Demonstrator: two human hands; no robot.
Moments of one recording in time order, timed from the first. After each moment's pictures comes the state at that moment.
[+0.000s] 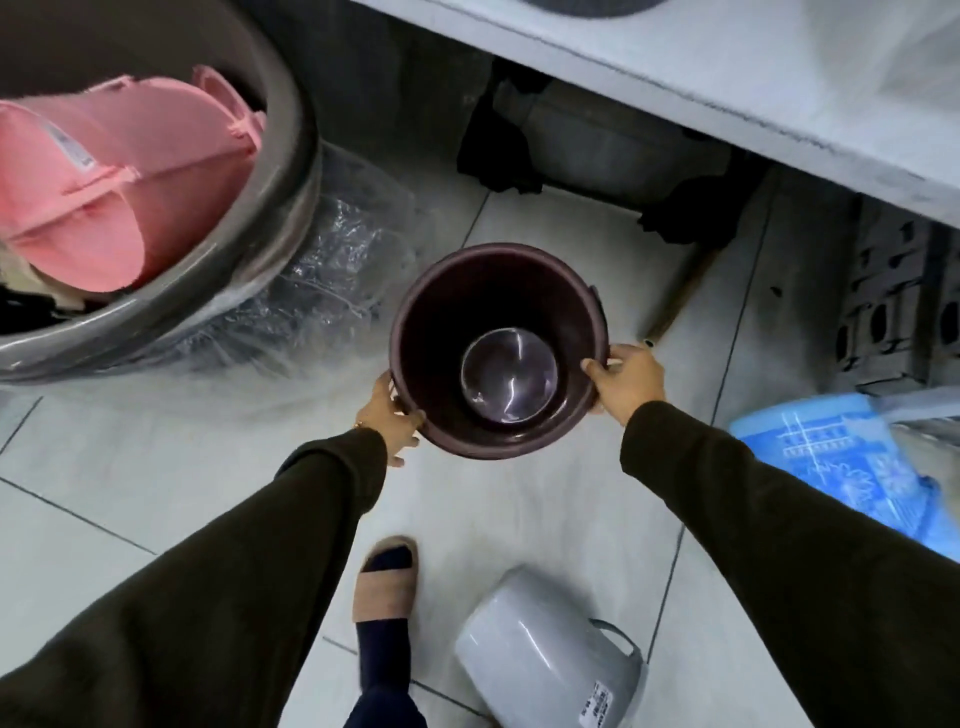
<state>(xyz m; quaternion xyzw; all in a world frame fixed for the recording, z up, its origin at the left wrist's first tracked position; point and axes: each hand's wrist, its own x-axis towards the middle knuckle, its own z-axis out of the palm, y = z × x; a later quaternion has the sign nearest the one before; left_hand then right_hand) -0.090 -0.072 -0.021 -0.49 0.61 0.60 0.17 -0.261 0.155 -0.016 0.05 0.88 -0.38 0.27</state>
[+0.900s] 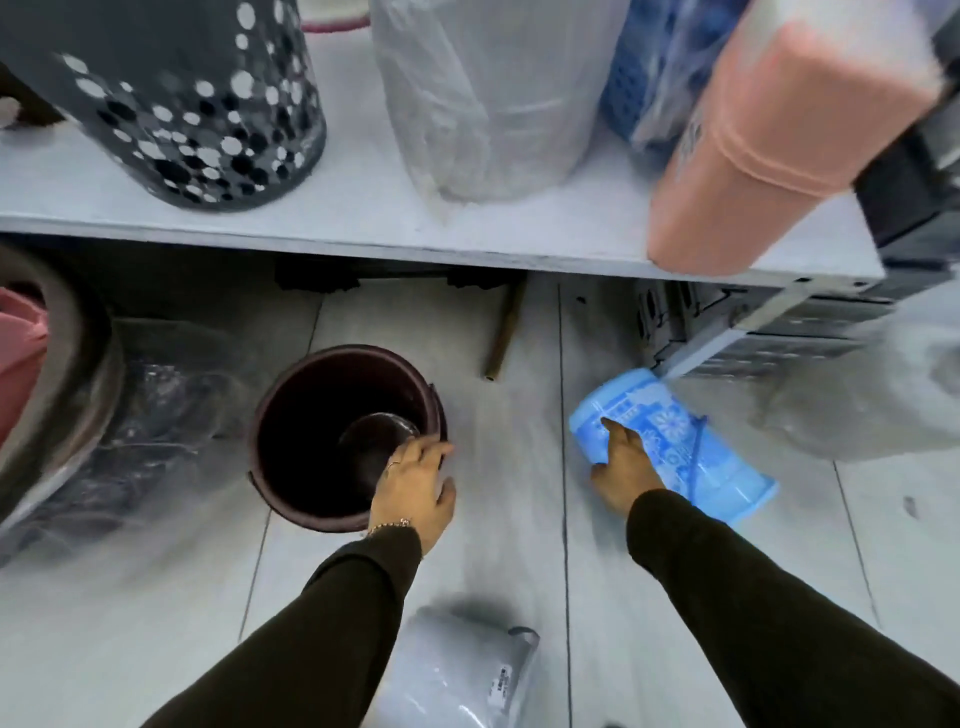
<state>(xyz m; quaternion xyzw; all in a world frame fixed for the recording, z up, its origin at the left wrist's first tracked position) -0.168 0.159 0.064 -0.10 0.94 0.28 0.15 -0.244 0.410 0.071 0.11 0.91 -0.25 0.30</state>
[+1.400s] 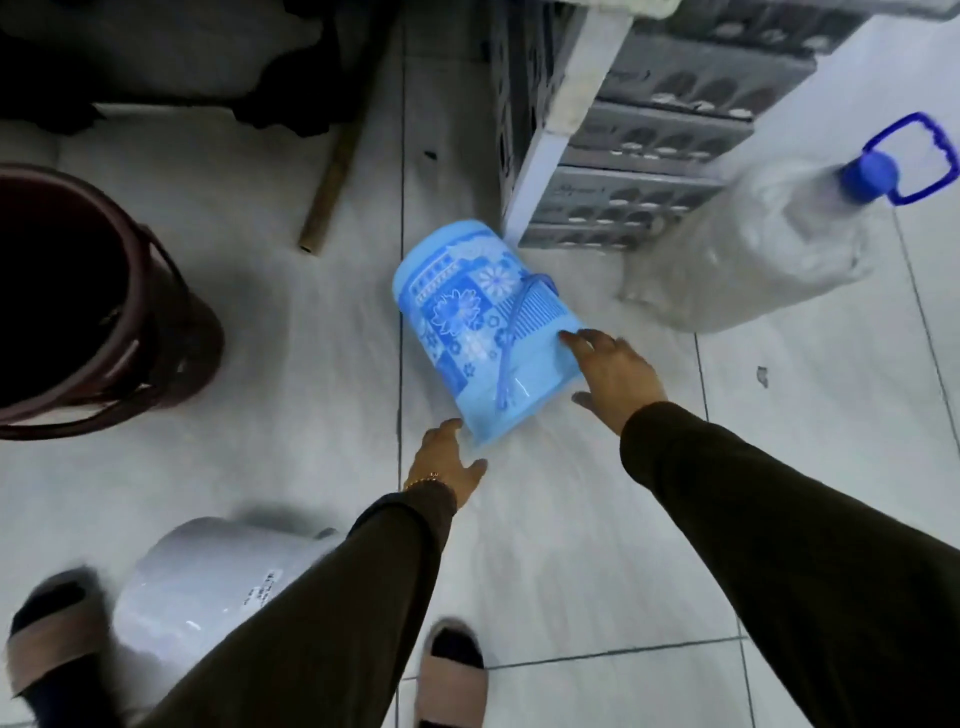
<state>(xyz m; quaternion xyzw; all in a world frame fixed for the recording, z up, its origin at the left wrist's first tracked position) -0.126 0.474 -0.088 -0.18 0.81 0.42 0.35 -0.233 0.680 -0.026 -0.11 0.97 0.04 0.23</state>
